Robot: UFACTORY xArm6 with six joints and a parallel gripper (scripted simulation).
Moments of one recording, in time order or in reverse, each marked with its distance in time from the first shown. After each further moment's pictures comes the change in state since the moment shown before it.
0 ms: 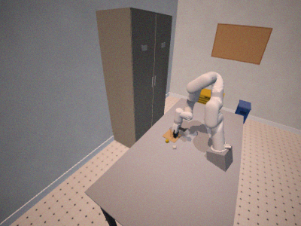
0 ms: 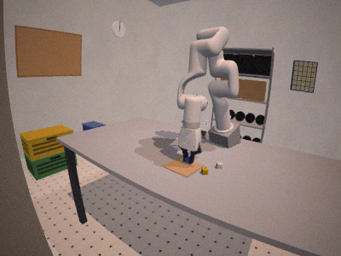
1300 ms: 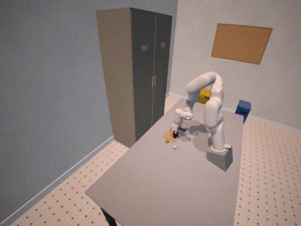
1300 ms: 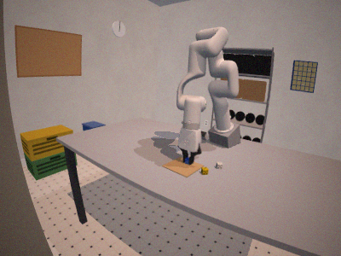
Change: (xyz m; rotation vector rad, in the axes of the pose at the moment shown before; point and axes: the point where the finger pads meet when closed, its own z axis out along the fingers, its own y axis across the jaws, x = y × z) arm 0.000 0.000 0.004 0.000 0.000 0.000
